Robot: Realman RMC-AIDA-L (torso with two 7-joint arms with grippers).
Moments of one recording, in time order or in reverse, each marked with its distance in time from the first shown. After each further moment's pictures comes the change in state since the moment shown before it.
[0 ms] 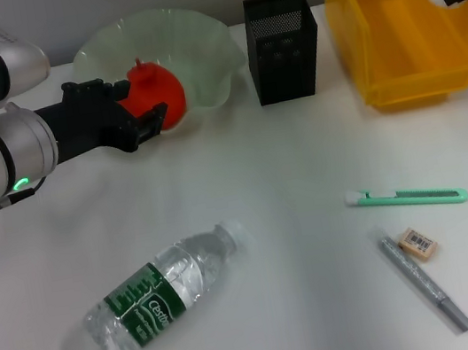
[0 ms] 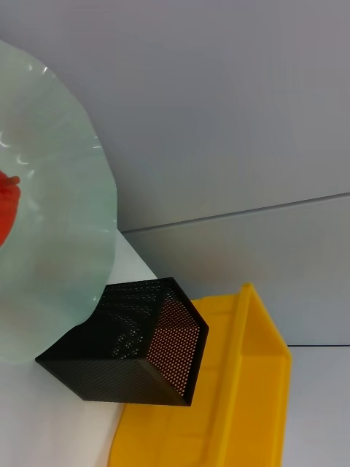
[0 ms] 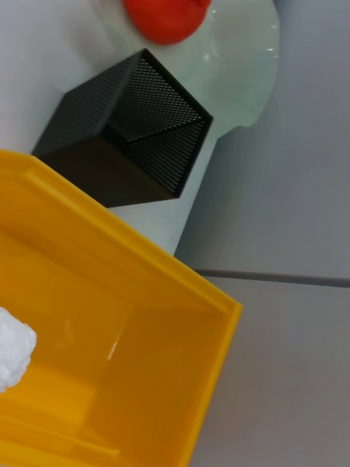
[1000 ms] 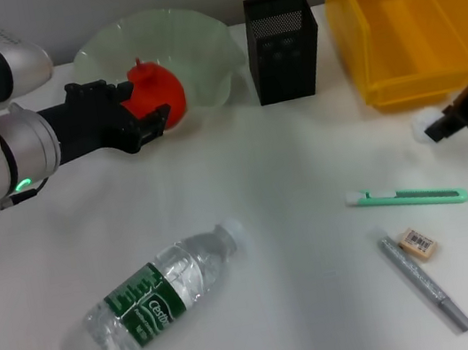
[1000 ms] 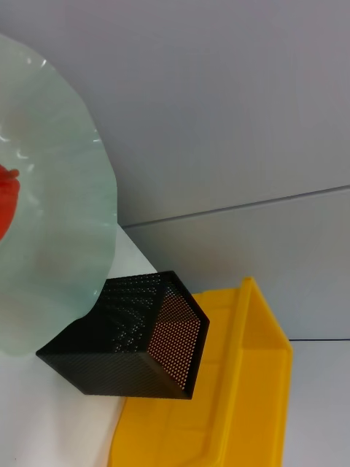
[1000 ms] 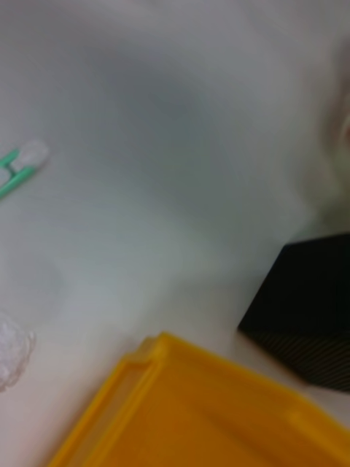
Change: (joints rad) left arm 0.000 0.000 0.004 0.000 0.000 0.003 0.000; right arm -0.038 0.120 -0.096 -0.014 -0.130 -0.190 -0.031
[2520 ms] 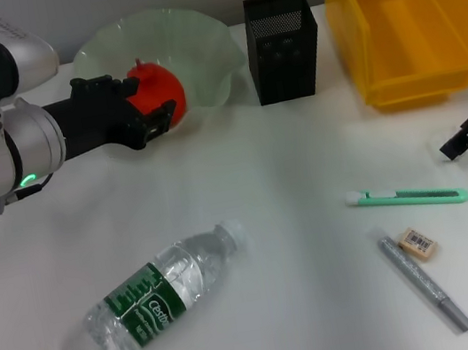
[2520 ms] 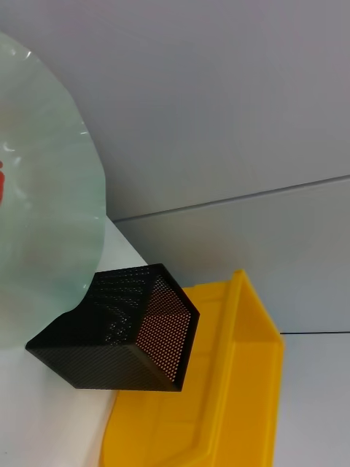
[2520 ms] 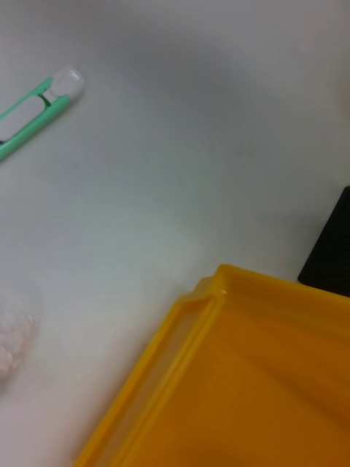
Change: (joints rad) left arm -0.008 0.000 0.009 0.008 0.000 0.001 -0.003; right arm 0.070 -0.110 -0.001 0.343 -0.029 0.157 -0.014
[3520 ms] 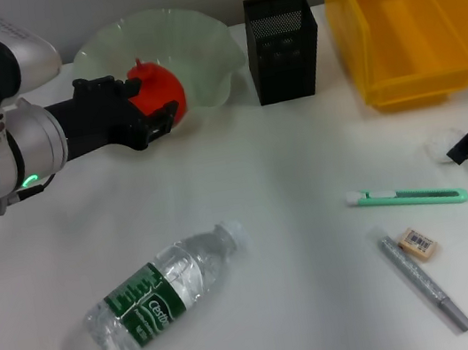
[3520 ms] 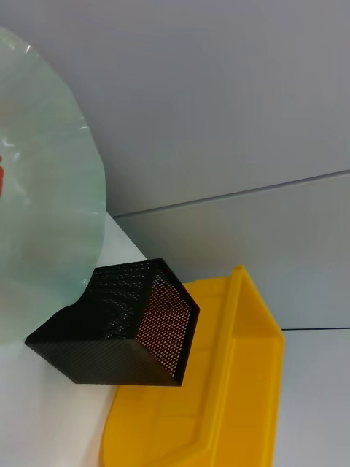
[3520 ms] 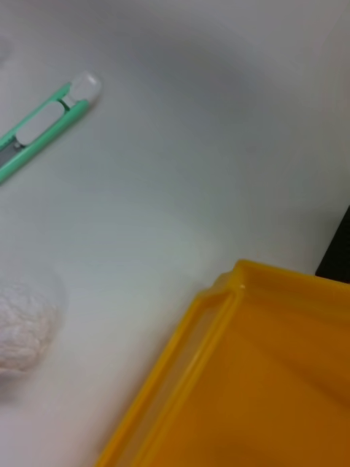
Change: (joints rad) left arm 0.001 0.000 0.006 0.003 0.000 0.000 -0.008; right arm 0.002 -0.014 -0.012 -0.018 -0.009 -0.050 0.038
